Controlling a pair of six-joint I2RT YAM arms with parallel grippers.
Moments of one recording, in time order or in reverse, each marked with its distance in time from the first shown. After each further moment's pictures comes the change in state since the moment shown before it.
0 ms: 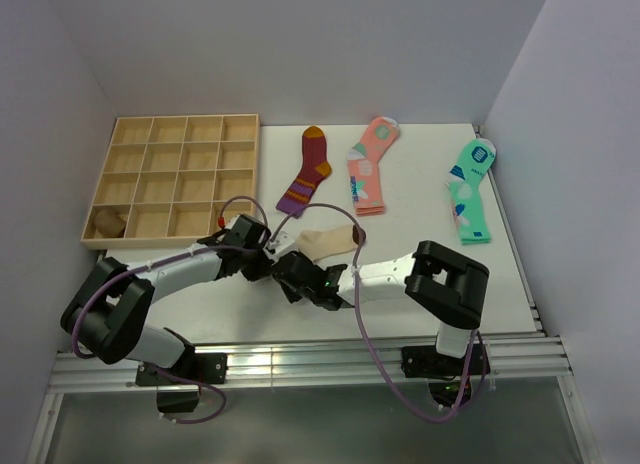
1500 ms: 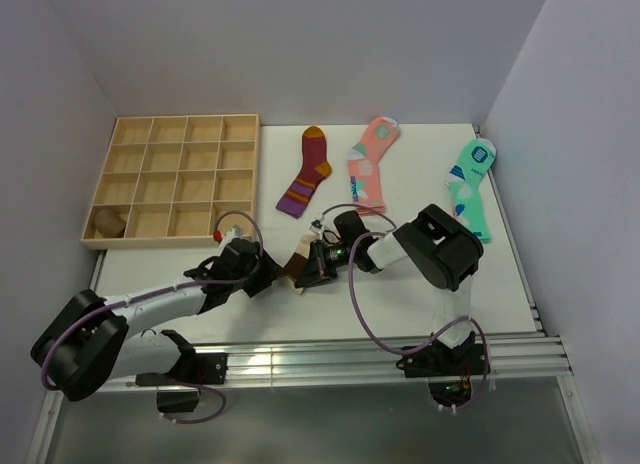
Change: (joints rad) left arm -0.086 -0.237 -0.263 0.286 -0.033 -0.049; right arm -0.519 0.173 -0.151 0.391 -1.174 0.435
